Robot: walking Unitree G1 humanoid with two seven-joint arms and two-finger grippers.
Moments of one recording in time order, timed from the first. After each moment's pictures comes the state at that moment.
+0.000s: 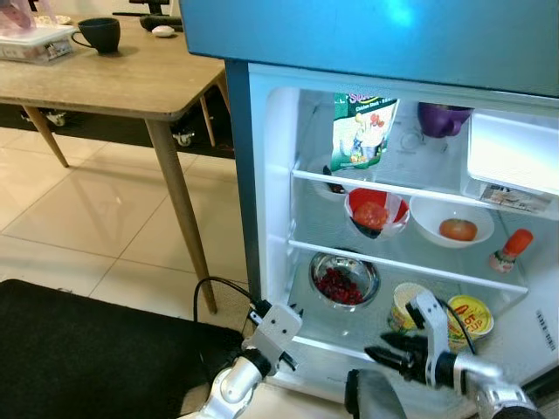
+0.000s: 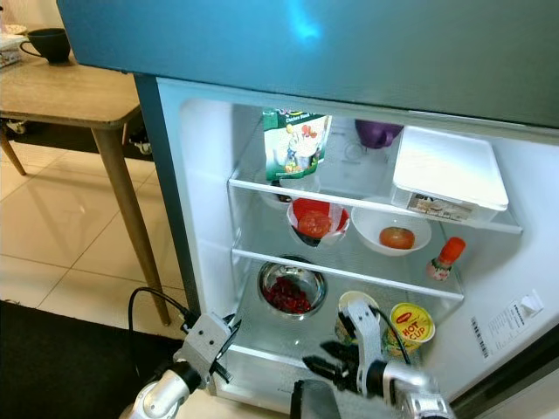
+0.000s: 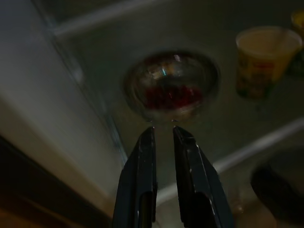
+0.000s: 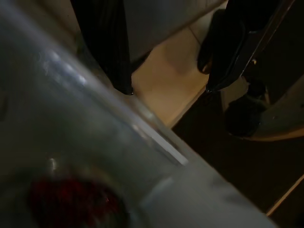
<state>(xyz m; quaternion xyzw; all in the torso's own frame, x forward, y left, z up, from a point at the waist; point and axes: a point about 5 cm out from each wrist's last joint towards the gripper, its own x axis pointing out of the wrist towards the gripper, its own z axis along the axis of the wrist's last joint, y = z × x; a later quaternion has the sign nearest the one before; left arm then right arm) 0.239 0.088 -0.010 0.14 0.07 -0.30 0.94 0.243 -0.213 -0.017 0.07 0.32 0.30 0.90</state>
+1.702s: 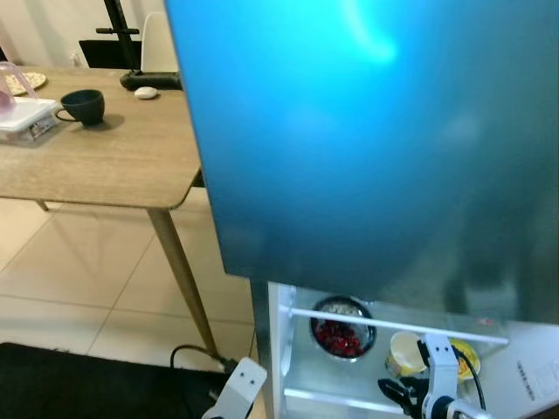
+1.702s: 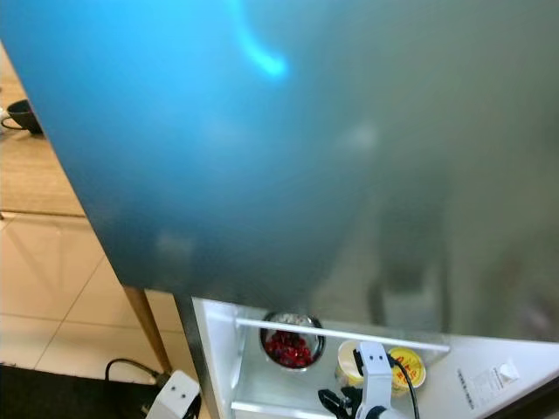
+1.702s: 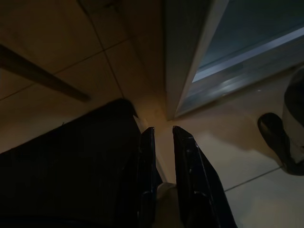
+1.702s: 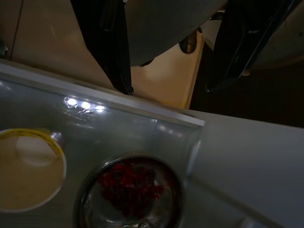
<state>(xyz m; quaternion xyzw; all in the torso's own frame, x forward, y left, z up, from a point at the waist) 0.174 0.145 -0.081 0.15 0.35 -0.21 0.90 0.207 -0.214 -0.056 0.12 0.39 0.14 0.90</state>
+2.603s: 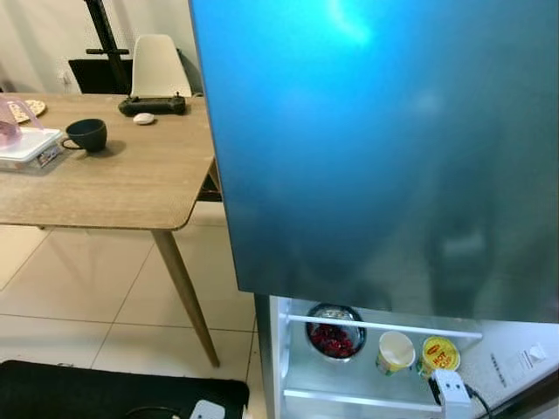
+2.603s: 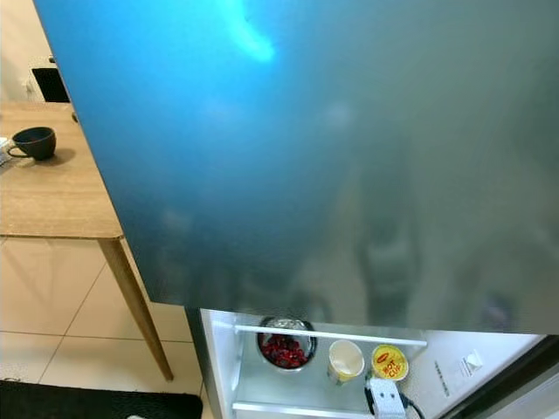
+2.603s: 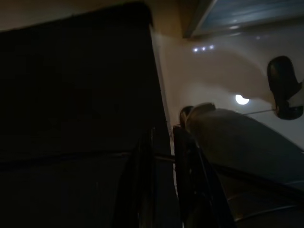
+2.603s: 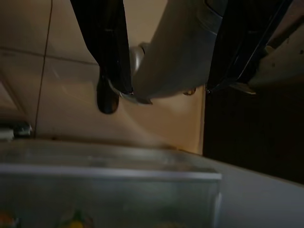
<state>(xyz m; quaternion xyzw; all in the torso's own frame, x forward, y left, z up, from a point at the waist) 0.110 0.190 -0.108 0.08 0.51 -0.08 0.85 0.155 -0.230 -0.083 0.10 0.48 0.07 0.87</state>
